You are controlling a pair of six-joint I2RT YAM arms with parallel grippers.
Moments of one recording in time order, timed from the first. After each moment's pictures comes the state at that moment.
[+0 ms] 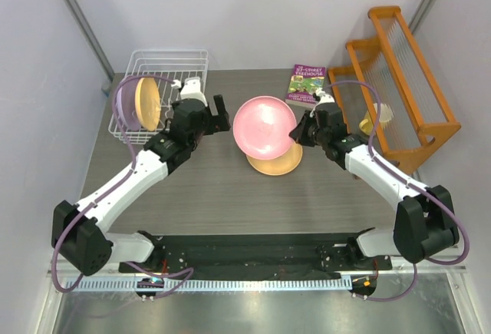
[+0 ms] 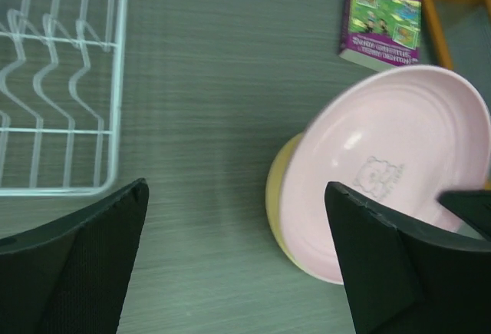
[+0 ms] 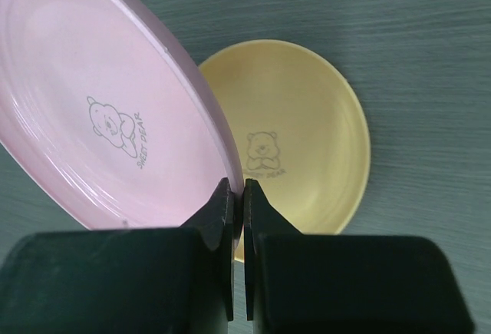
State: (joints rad) left arm -0.59 1.30 1.10 -0.20 -0.33 -0.46; right arm 0.38 1.35 0.91 -0.12 -0.07 0.52
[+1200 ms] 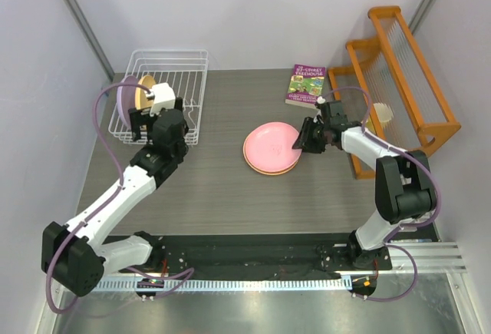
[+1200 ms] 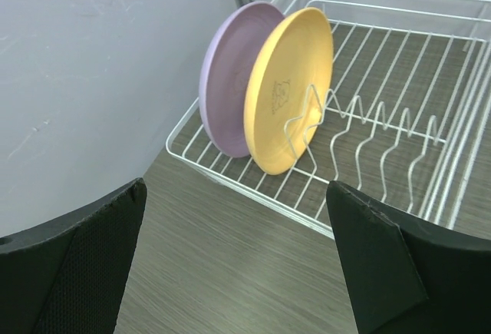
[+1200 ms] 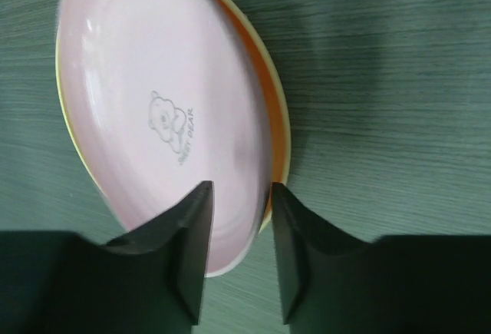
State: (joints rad) left arm -0.51 1.14 0.90 0.00 -1.05 0.03; right arm 0.21 1.63 1.01 -0.32 -0.29 0.48
